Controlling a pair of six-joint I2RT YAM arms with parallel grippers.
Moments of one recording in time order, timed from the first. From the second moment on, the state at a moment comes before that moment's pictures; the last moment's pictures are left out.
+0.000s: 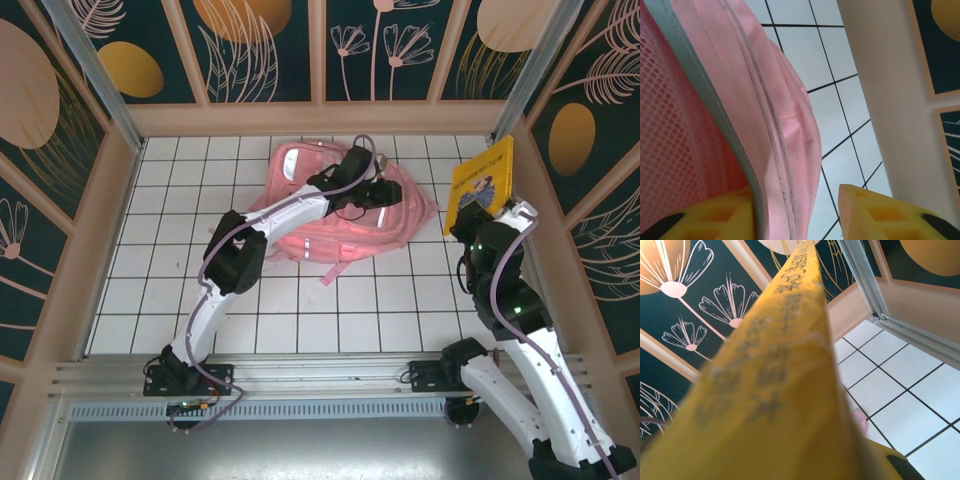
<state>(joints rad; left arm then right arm) -0.77 2.36 2.04 -0.30 0.38 -0.79 0.39 0.59 0.82 -0.45 0.55 0.71</state>
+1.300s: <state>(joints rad) -0.54 1.72 1.85 -0.71 0.52 -0.38 -0.03 0.80 0.75 -0.31 -0.52 0.80</state>
